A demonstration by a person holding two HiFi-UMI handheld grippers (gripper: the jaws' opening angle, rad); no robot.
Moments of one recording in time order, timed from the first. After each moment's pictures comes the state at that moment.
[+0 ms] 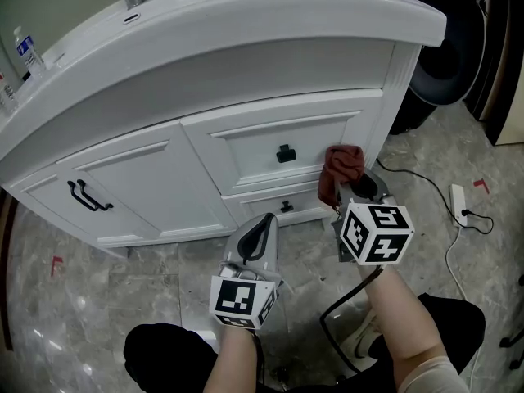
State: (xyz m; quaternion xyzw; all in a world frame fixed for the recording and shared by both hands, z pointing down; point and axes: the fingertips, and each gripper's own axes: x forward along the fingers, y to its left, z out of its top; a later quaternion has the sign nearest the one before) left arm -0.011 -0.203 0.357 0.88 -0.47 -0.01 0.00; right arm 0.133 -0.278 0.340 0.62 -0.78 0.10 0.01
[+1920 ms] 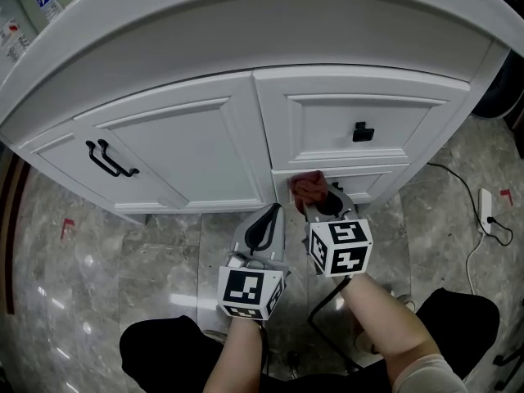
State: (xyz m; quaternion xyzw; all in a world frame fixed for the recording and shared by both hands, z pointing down) left arm -0.102 -0.214 0.412 0.85 -0.53 0.01 0.04; right arm -0.041 -0.275 0.468 0.51 -0.84 0.15 0.09
